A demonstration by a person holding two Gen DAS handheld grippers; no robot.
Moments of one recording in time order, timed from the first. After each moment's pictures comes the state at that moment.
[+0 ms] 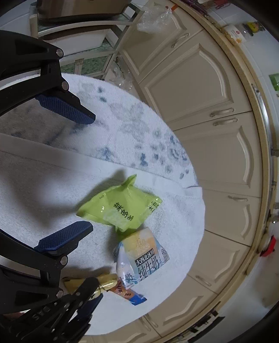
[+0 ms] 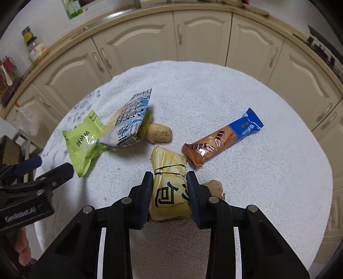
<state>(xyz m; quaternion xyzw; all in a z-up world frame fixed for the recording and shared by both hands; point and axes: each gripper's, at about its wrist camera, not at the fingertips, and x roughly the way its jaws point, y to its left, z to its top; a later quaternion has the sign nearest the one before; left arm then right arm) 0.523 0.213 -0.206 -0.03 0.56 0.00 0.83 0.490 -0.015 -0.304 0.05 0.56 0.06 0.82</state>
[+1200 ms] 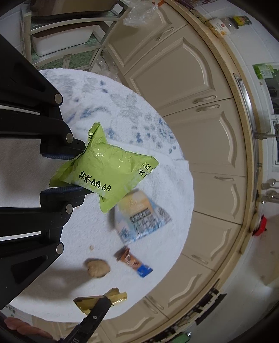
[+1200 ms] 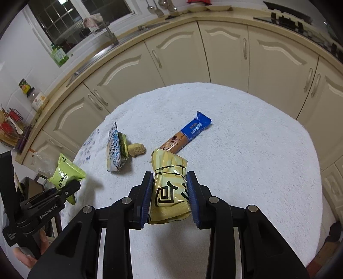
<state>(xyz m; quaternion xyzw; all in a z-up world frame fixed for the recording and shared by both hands) 0.465 0.184 -0.166 -0.02 0.51 -0.04 0.86 0.442 -0.090 -0.257 0.17 0.50 0.02 0.85</state>
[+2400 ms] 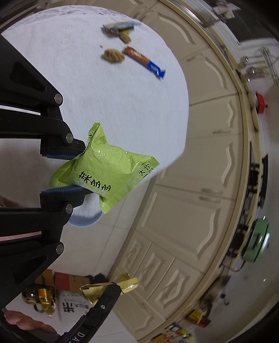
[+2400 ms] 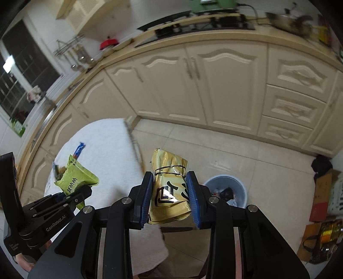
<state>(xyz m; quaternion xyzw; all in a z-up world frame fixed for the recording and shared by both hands) 0.332 -0.120 -0.155 0.13 0.50 -0.29 0.81 0.182 -0.326 -0.215 0.28 0.42 -0.21 0.84</state>
